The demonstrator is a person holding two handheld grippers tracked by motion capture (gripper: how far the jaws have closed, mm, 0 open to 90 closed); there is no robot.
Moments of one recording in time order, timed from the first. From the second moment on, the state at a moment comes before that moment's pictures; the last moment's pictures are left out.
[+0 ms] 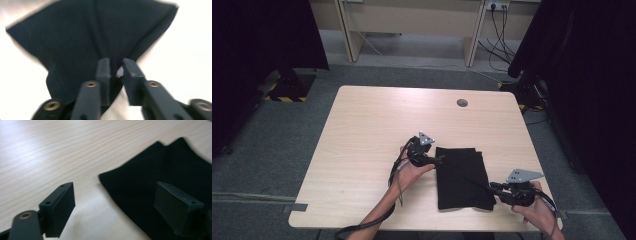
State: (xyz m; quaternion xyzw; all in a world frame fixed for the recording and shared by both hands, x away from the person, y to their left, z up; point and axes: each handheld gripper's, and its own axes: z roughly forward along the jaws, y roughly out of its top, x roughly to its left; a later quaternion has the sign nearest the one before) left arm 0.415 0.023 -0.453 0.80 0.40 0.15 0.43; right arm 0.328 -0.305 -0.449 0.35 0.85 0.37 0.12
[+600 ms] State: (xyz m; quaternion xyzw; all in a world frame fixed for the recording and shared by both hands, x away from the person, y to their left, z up) left arm 0.329 0.010 -0.482 0.85 0.33 0.12 0.40; right arm 0.459 -0.276 -0.458 0.45 0.82 0.34 0.10
